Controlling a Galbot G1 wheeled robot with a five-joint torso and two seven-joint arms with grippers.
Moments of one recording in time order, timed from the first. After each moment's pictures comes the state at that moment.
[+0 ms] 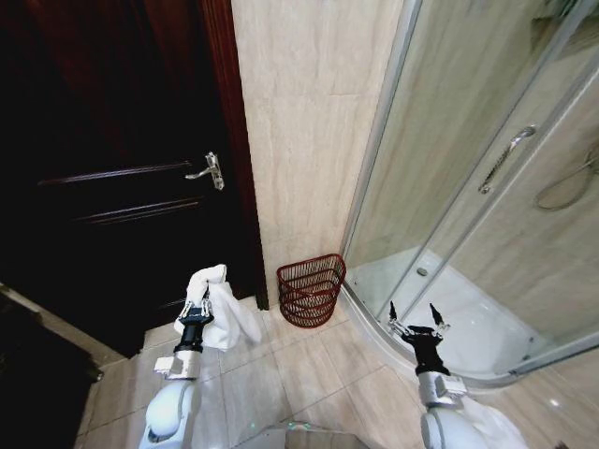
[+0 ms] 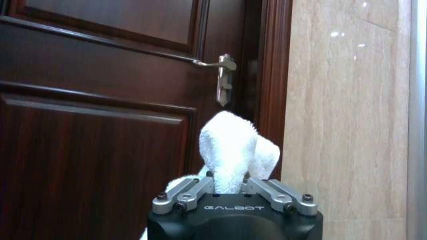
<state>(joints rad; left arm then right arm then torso) 1.58 -1.54 -0.76 -1.94 -0.25 -0.33 0.16 -1.69 1.61 0.78 2.07 -0.03 0.20 -0.09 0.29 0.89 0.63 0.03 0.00</state>
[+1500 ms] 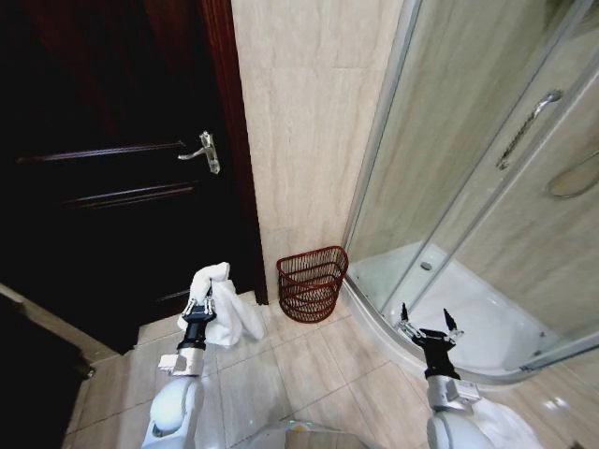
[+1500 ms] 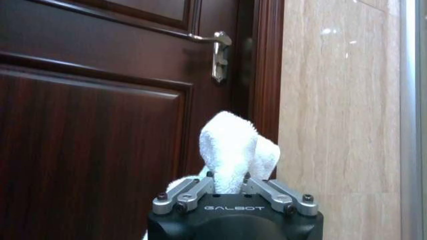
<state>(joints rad) 1.57 -1.53 -0.74 -1.92 -0.23 -0.35 0.17 -1.70 1.61 0.80 2.07 0.02 0.20 -0.05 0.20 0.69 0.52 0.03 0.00</state>
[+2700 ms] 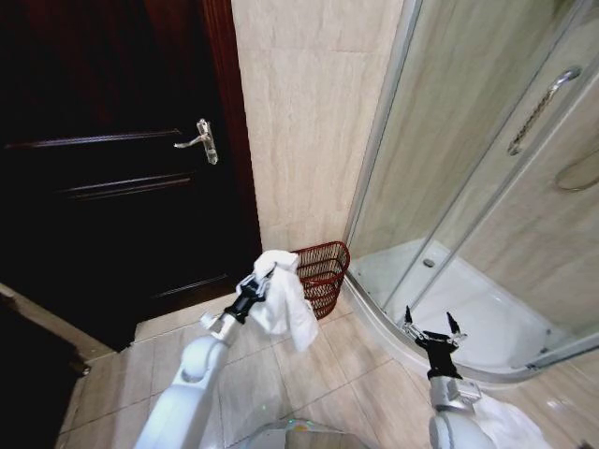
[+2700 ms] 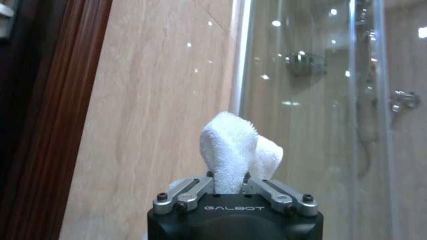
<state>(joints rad) 1.24 -1.33 -0.35 -1.88 -0.37 -0.16 0.33 -1.65 1.61 0.84 2.02 0.02 0.18 -0.05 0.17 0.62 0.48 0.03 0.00</state>
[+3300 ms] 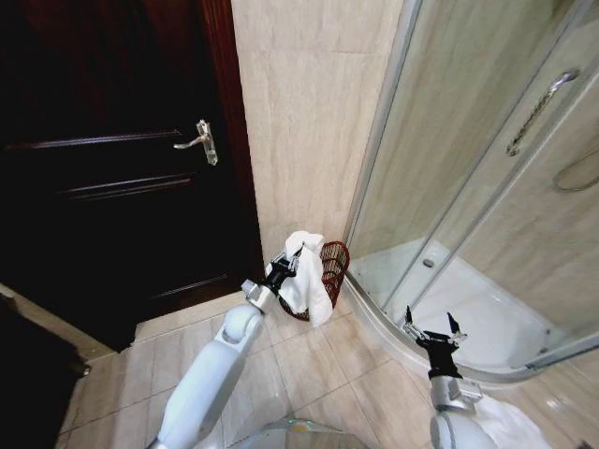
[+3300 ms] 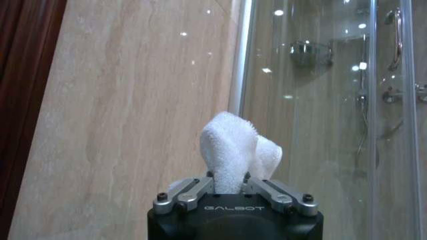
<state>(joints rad) 0.99 -1.29 -0.16 -1.73 -0.41 -0.11 0.18 -1.68 1.61 0.84 2.02 0.02 0.20 -0.06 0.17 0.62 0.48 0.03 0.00</state>
